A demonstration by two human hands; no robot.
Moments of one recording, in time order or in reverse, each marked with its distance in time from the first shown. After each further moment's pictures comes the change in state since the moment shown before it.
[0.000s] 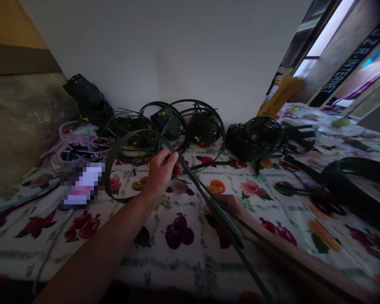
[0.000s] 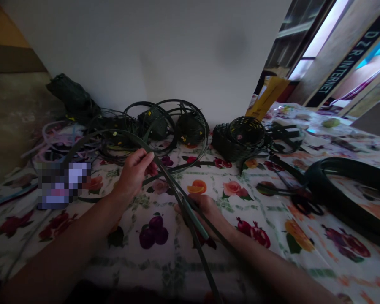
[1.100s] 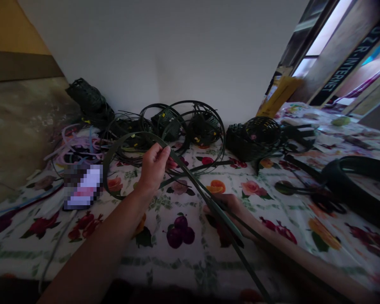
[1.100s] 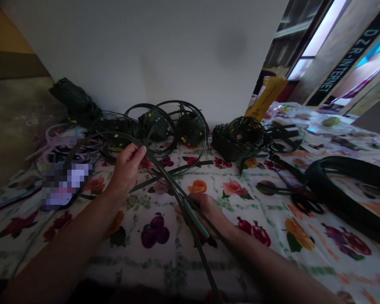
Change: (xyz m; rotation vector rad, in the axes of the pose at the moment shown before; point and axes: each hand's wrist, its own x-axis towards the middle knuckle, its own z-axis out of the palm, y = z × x) left_hand 0.011 0.011 -0.013 -0.024 0.065 0.072; right_hand 0.002 0.001 -0.003 -0.117 -0.006 -0.037
